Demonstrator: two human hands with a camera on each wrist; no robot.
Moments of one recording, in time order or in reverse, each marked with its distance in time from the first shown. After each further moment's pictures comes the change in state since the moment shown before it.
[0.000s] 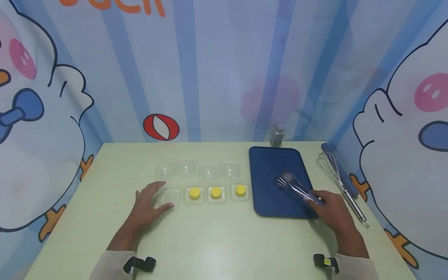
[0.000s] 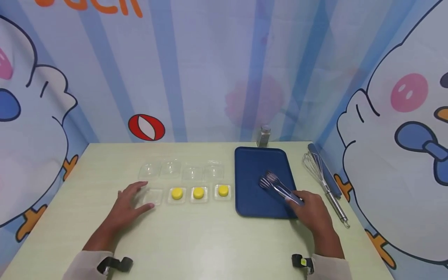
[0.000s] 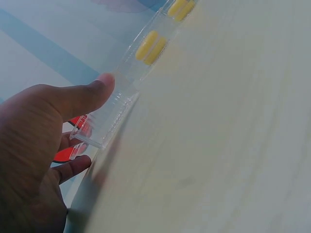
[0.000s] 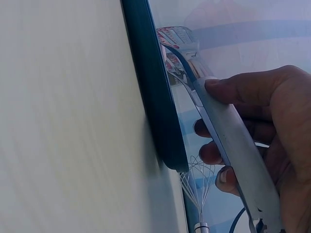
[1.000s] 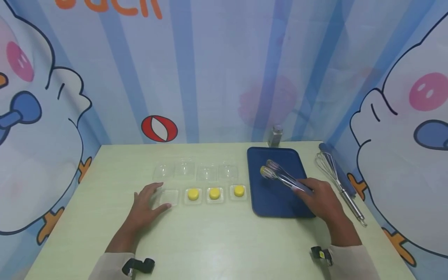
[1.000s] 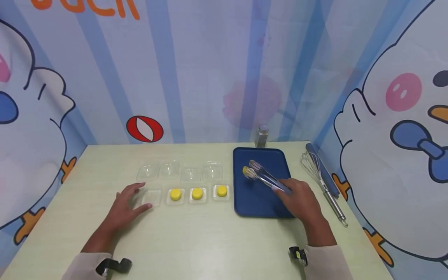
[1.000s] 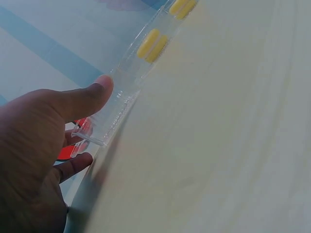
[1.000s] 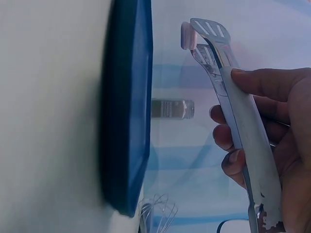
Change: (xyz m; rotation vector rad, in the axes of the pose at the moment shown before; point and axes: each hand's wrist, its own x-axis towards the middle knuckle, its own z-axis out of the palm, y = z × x) left_hand -0.001 -0.002 -0.001 -0.019 0.014 0.010; right_hand 0.013 -0.043 -0.010 0.014 0.058 -0.192
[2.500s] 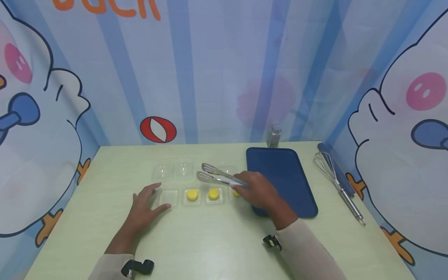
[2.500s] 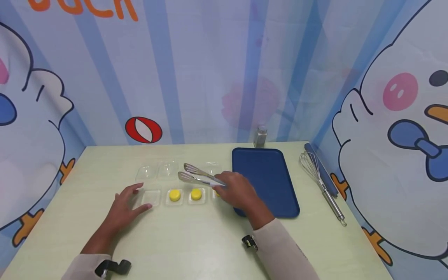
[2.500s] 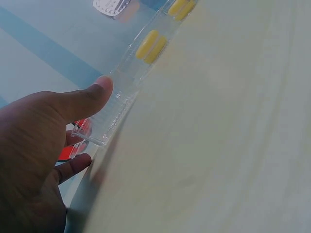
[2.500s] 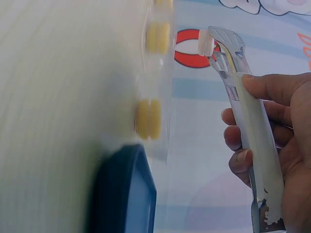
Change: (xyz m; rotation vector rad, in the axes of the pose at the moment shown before) left_hand 0.001 0.005 0.000 -0.014 -0.020 -0.084; right_hand 0.052 -0.126 0.080 0.125 -0.119 -0.335
